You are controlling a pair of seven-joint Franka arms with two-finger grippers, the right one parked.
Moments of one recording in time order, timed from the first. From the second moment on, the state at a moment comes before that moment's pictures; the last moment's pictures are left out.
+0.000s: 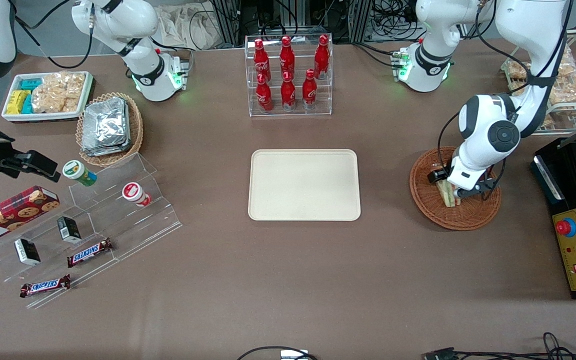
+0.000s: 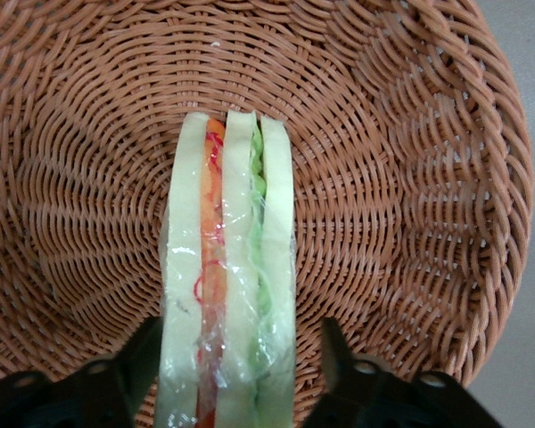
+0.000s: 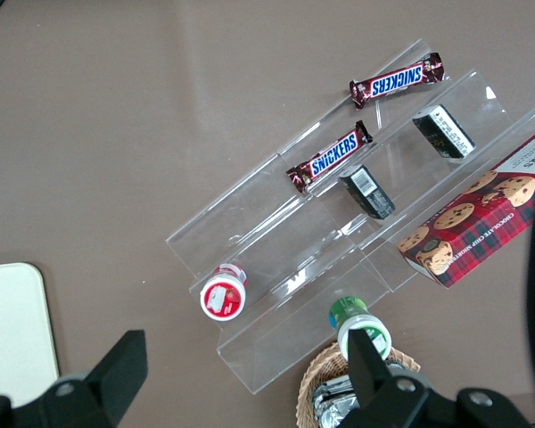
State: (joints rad) arm 0.01 0.16 -0.08 -2.45 0.07 2.49 -0.39
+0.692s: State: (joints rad) arm 0.01 0.00 -0.08 -2.37 0.08 2.27 -0.38
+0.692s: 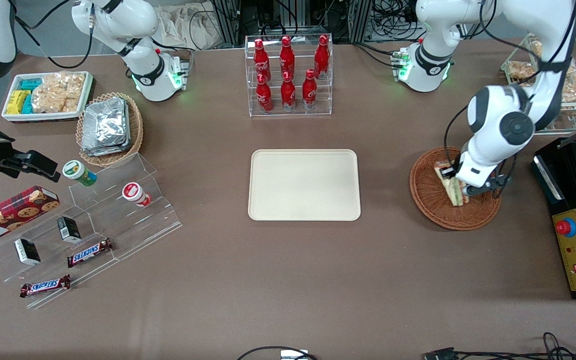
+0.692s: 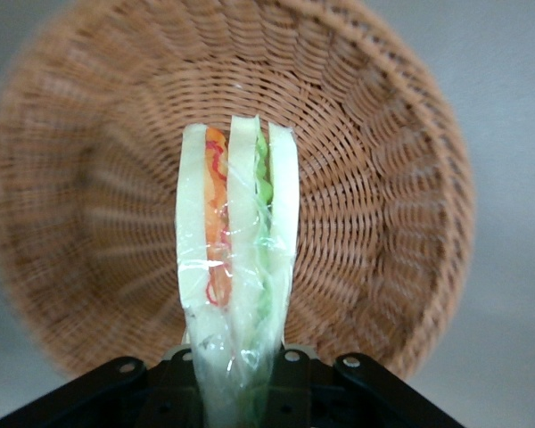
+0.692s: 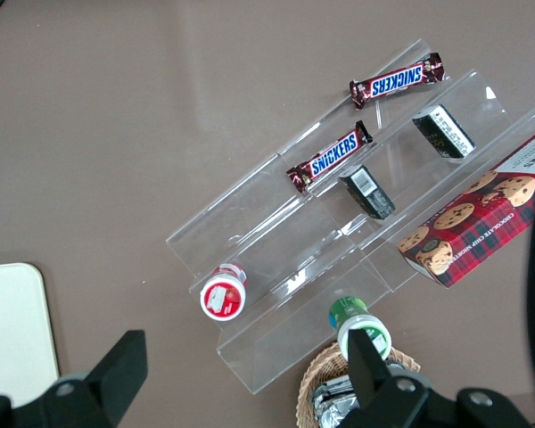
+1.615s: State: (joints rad) arm 0.00 -0.13 -0.31 -1.67 -0.05 1.49 -0.21
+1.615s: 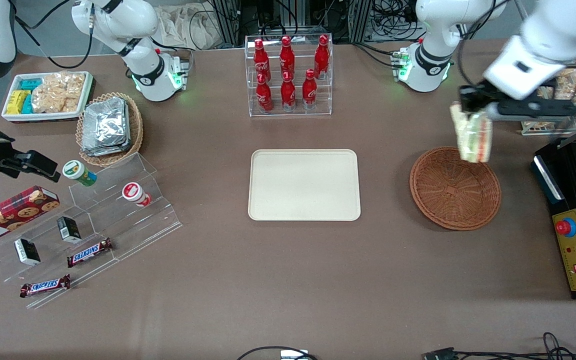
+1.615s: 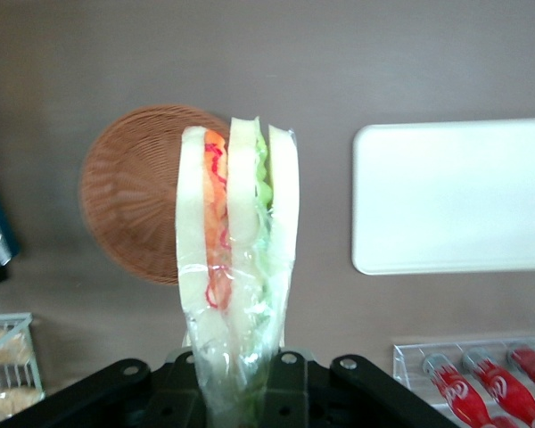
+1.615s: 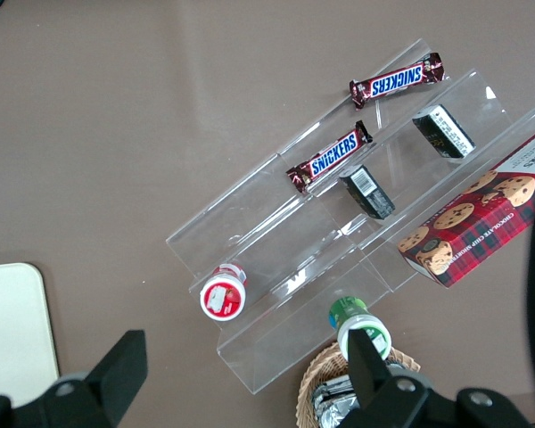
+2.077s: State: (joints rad) arm -0.01 0.05 -0.63 -1.54 -0.04 1.49 -0.54
